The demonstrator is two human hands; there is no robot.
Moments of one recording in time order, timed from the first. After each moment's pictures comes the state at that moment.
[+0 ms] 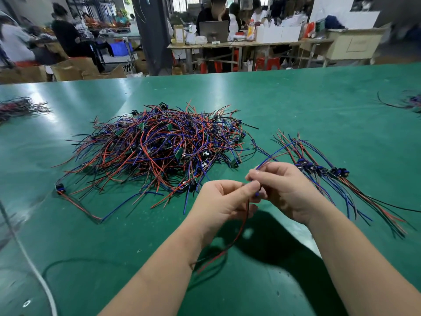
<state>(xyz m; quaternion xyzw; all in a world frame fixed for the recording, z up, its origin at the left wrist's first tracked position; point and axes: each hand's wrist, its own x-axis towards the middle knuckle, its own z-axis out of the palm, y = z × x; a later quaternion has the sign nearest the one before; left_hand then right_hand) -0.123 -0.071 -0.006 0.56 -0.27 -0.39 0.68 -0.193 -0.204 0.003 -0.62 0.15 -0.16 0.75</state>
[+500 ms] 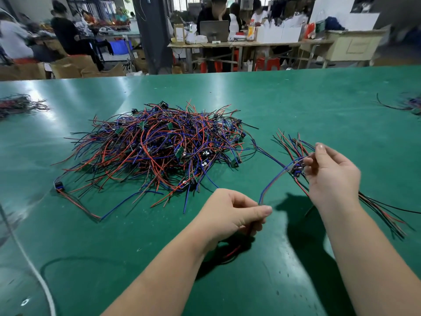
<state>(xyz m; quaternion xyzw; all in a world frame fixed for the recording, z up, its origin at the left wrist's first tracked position) -0.128 -0.071 -0.014 0.63 -0.28 -0.42 0.59 -0.204 -0.249 0.005 -0.39 0.32 -0.51 0.70</state>
